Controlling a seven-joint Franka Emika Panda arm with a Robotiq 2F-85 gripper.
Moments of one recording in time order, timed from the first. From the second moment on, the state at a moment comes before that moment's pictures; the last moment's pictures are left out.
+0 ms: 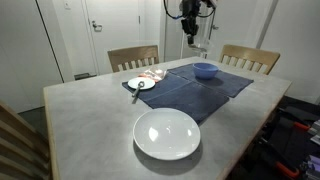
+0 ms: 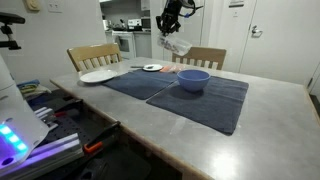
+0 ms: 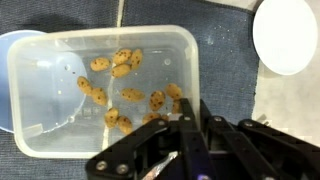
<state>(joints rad) -0.11 0.49 0.02 -1.54 0.15 1.68 -0.33</state>
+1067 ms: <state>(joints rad) -0.19 0.49 0.02 -1.53 0.14 1.64 -0.63</state>
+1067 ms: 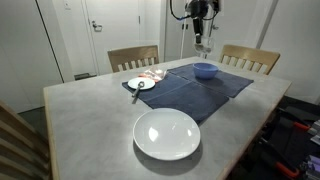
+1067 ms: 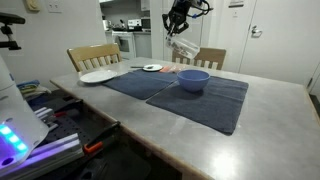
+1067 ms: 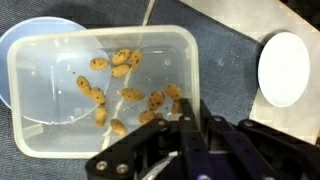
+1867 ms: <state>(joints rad) -0.23 0.49 0.01 -1.54 0.19 1.65 -0.68</state>
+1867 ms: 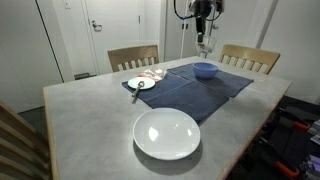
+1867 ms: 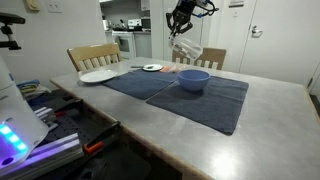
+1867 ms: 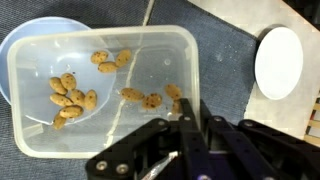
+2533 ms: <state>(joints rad) -0.32 0.49 0.01 -1.54 0.32 1.64 -0.89</state>
